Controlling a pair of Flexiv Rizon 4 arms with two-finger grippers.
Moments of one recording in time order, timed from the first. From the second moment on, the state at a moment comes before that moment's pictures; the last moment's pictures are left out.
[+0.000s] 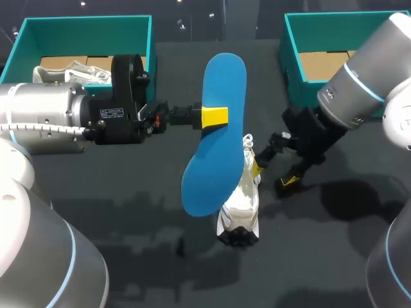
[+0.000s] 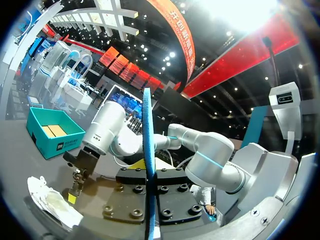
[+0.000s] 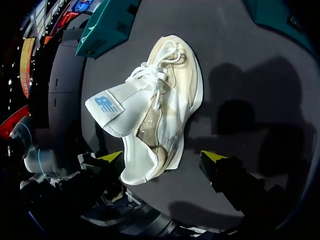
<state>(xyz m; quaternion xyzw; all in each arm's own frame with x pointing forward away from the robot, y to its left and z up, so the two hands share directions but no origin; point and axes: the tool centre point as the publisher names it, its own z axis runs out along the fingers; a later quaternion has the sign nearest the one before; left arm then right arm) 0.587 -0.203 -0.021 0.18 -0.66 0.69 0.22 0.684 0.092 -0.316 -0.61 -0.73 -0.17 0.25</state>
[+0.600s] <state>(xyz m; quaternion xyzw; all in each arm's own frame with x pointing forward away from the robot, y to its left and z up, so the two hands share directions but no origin) 0.630 -0.197 -0.029 0.00 -0.75 0.66 0.01 0.698 0.076 -0.257 -0.58 -0.64 -0.32 0.38</state>
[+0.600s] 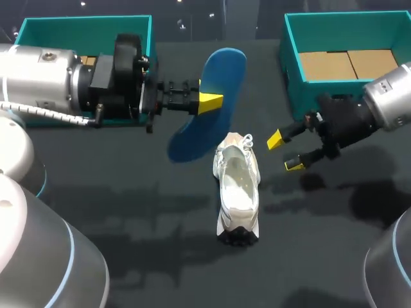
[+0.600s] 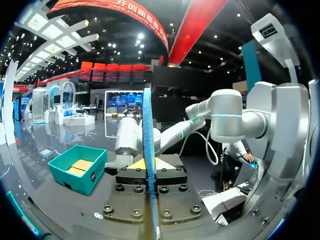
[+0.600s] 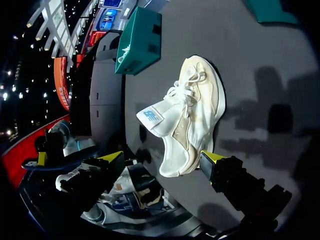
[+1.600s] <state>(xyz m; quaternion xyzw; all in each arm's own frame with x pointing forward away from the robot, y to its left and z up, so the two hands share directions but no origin) 0.690 -0.212 -0.061 -0.30 -0.75 0.50 -0.32 0.734 0.074 -0.234 -0.55 -0.55 -0.42 0.47</state>
